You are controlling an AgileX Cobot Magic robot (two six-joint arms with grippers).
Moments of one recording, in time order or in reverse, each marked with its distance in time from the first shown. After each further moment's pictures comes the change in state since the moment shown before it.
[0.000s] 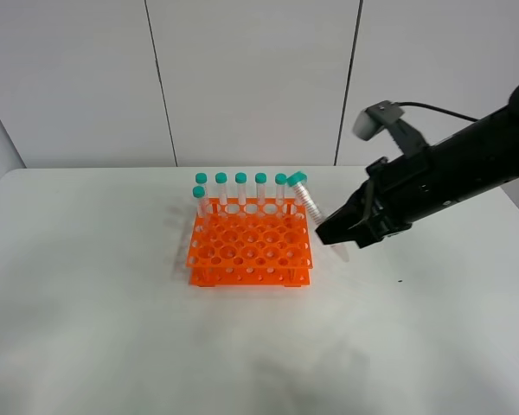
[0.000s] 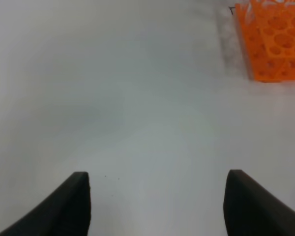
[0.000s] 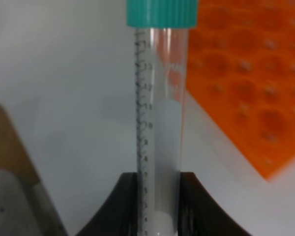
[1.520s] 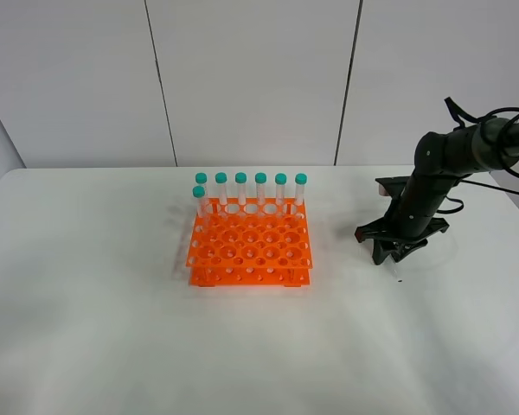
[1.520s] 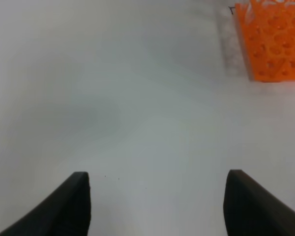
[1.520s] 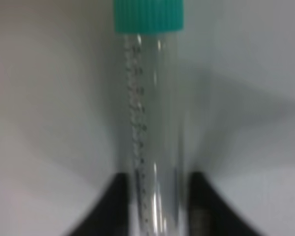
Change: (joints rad) left arm 0.000 0.000 0.000 0.000 0.000 0.000; right arm -0.205 0.691 -0.416 -0.747 -0.060 0.916
